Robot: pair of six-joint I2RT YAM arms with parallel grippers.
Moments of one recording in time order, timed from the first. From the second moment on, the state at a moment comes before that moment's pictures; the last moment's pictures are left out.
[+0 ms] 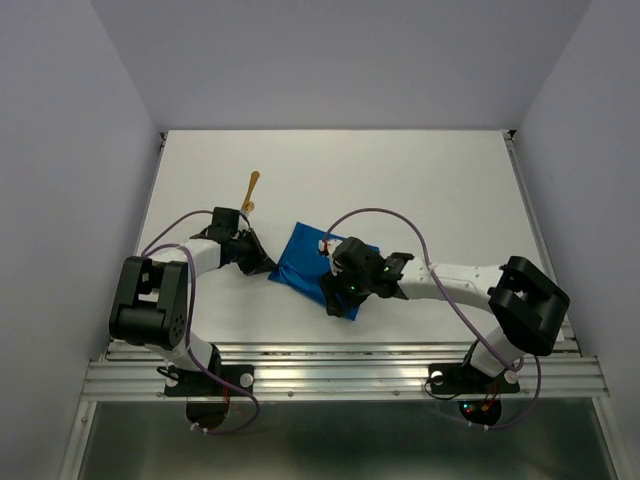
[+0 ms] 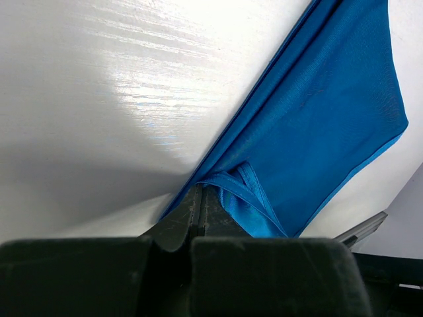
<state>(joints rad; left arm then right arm) -0.16 1.54 0.70 -0.21 0.41 -0.69 0.95 1.56 0.91 -0.30 -0.16 0.35</state>
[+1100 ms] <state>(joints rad) -0.16 1.54 0.77 -0.27 0.39 -0.65 0.81 1.69 1.11 -0.43 -0.37 0.15</state>
